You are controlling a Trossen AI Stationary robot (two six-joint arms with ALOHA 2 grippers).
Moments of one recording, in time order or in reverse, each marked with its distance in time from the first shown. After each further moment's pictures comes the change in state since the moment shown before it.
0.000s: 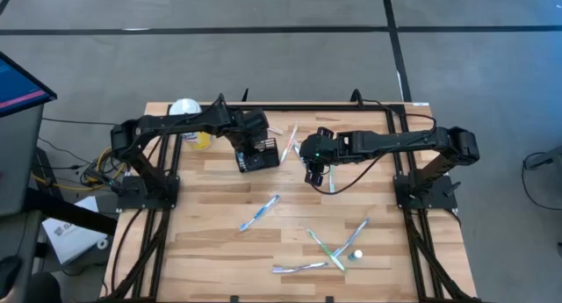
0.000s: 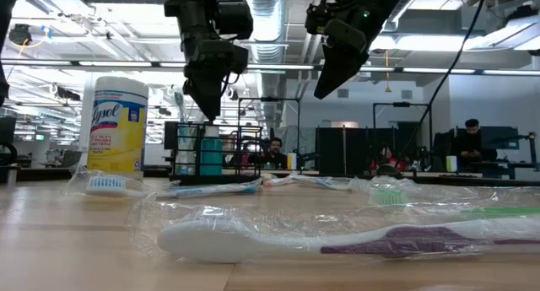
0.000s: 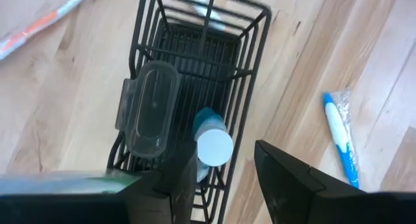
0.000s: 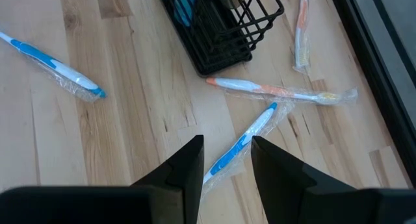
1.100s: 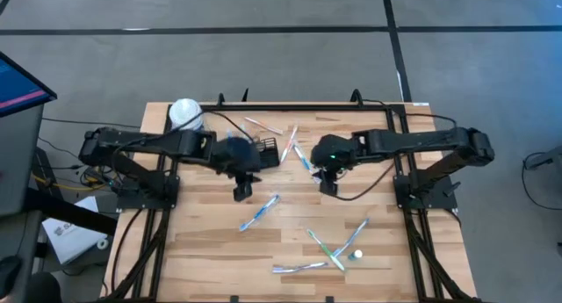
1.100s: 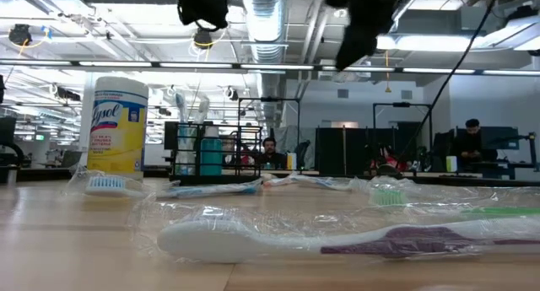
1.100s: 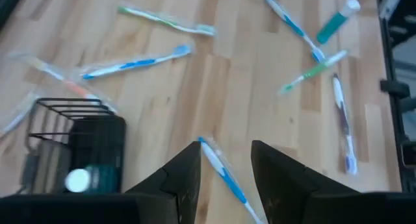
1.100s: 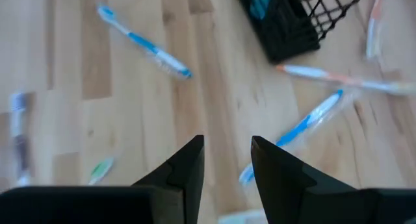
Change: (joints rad) left arm -0.403 -0.276 -0.001 0.131 -0.149 -0.137; right arm 0.071 -0.140 0.027 -0.164 -0.210 0.077
